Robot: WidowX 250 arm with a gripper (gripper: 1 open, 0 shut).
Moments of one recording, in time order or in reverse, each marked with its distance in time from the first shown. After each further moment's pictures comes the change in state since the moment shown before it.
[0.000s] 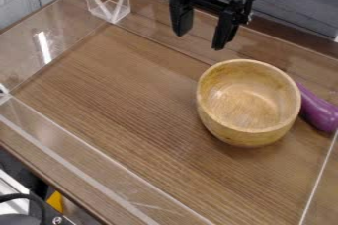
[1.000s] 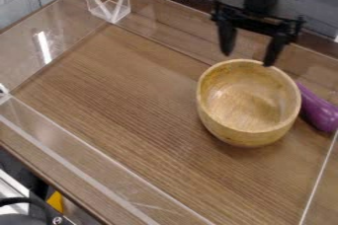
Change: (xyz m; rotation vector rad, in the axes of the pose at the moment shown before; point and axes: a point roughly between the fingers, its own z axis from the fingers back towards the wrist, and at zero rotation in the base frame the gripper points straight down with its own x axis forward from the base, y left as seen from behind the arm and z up) arm 0.042 -0.070 -0.032 -0.008 -0.048 0.068
